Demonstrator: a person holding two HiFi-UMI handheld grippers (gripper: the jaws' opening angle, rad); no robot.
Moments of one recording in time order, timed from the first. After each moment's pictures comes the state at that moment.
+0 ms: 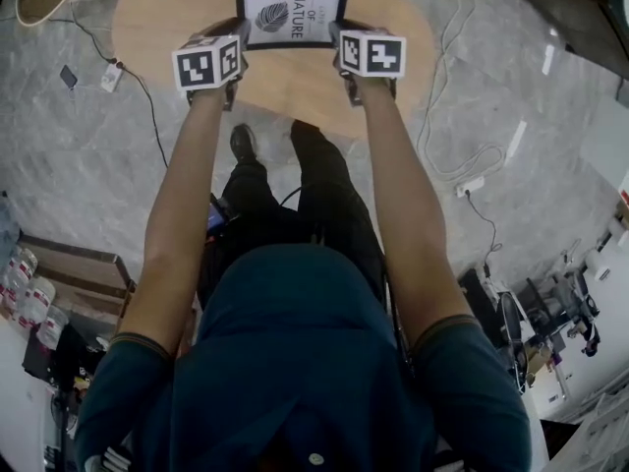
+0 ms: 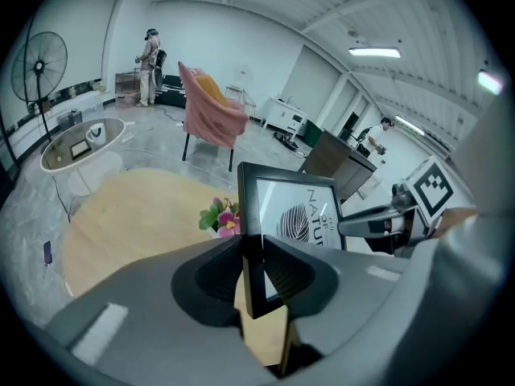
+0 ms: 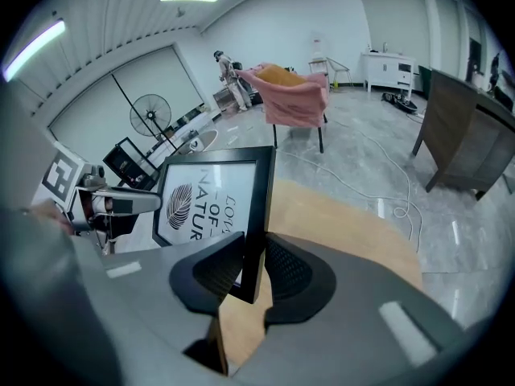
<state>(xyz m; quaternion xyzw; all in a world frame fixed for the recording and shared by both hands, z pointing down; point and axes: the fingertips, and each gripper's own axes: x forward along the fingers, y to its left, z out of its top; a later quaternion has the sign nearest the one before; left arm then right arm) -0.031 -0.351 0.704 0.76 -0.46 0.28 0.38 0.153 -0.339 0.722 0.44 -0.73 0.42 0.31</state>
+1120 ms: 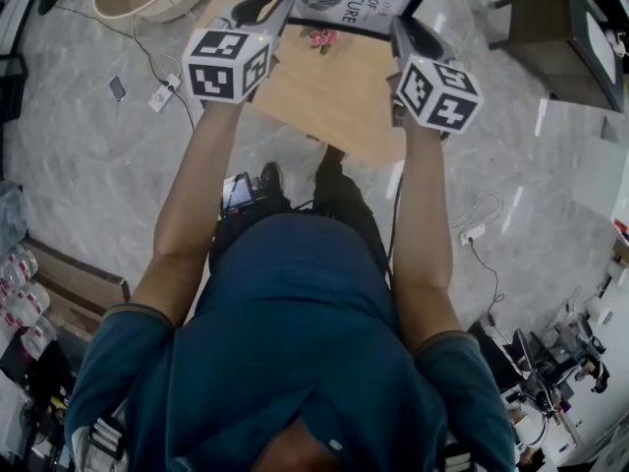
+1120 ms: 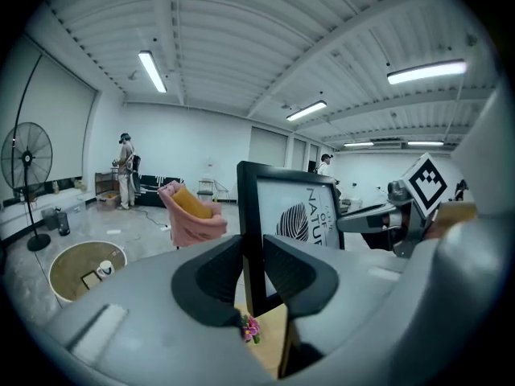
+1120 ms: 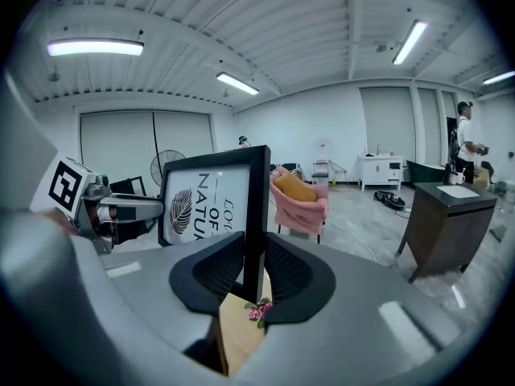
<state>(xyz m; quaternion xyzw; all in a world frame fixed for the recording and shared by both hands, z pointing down) -0.097 -0.352 0.335 0.87 -0.46 0.11 0.11 0.087 -0.334 0.347 0.55 -0.80 0.18 0.14</state>
